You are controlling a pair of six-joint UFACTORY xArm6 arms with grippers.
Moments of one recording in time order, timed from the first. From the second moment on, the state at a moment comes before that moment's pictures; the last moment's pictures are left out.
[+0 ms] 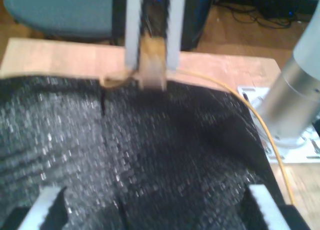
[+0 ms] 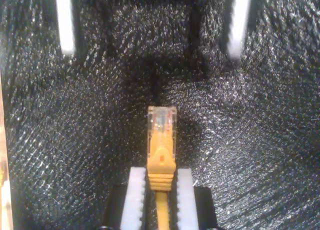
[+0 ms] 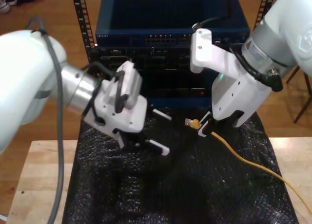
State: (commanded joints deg) left arm -2.2 -18.3 -46.2 -58.9 84.4 -253.9; right arm 18.6 -26.2 -54.3 23.8 75.5 -68.5
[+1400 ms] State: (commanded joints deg) left arm -1.6 -18.9 -47.4 -63.0 87.9 -253.6; right arm 19.5 -20.8 -57.5 27.0 74.1 -68.1
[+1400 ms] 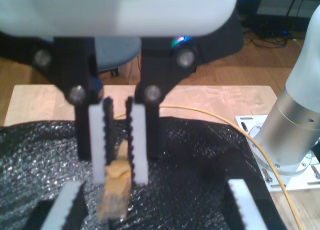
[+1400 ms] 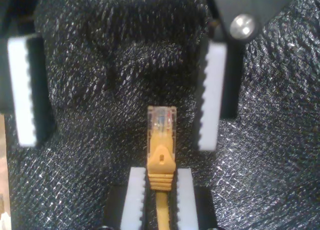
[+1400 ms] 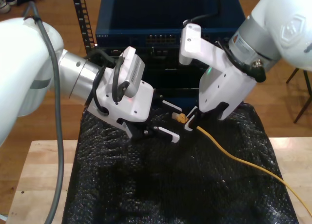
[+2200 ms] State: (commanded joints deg) left arm 0.0 -18.5 -46.0 -64.2 87.7 -252.8; right arm 19.3 -21.1 -57.5 27.0 74.2 -68.2
